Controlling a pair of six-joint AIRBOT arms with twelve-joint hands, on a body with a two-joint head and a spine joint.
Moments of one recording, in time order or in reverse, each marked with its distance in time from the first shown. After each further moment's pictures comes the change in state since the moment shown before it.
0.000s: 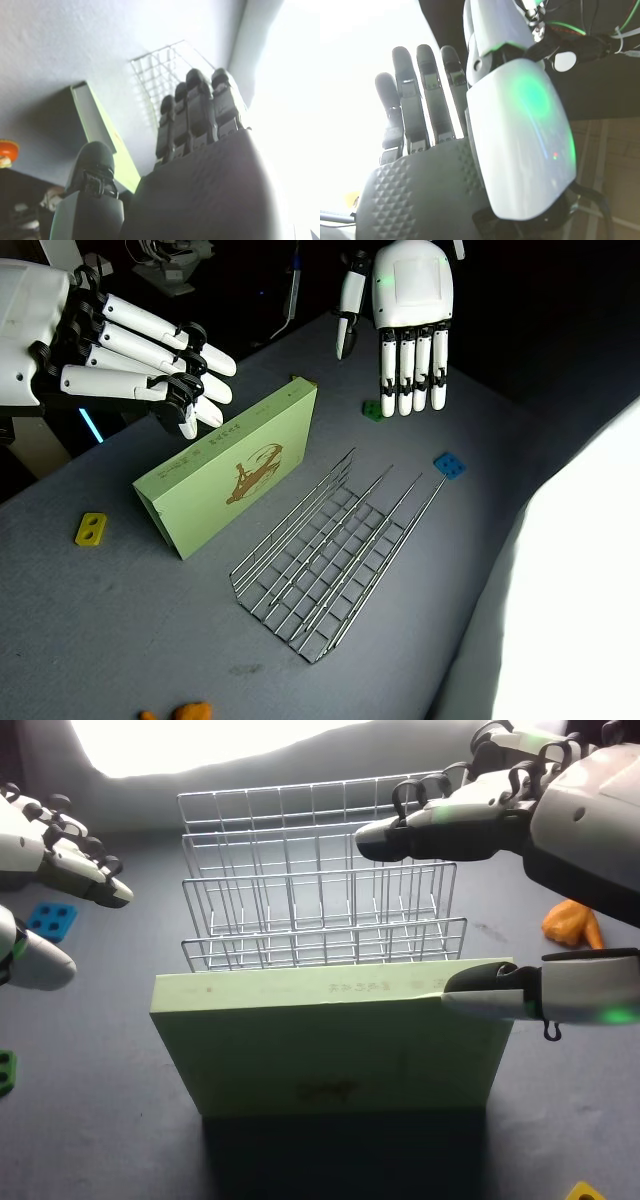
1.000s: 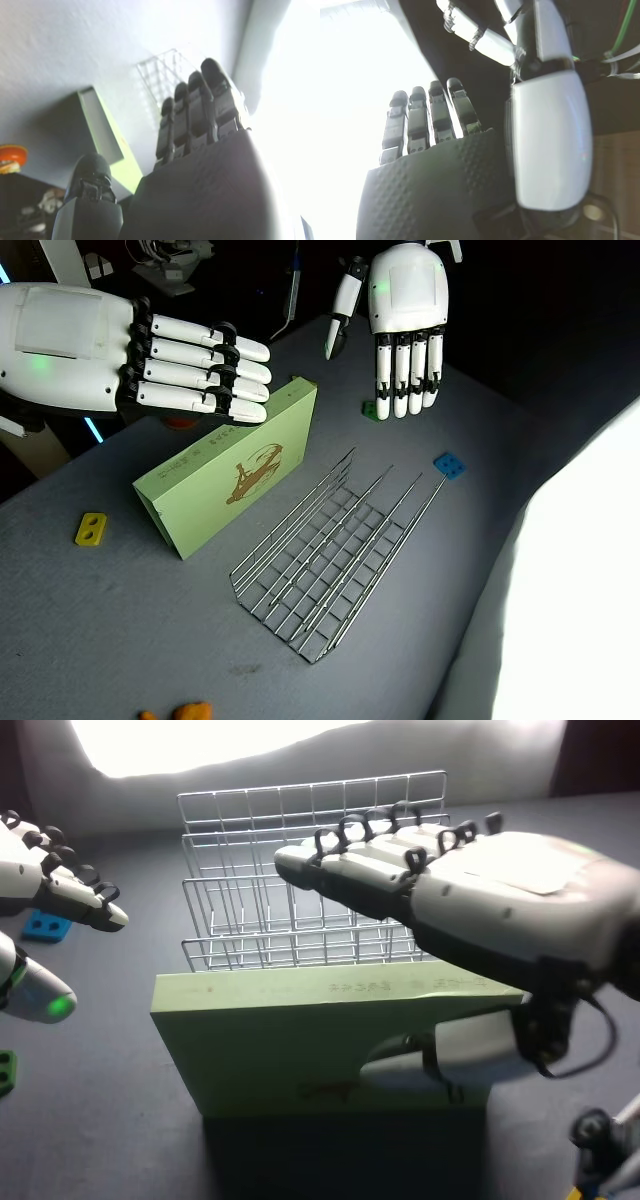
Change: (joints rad) left arm 0.050 0.001 0.003 0.000 0.001 0.011; right arm 0.010 -0.224 0.057 0.697 -0.063 -0.570
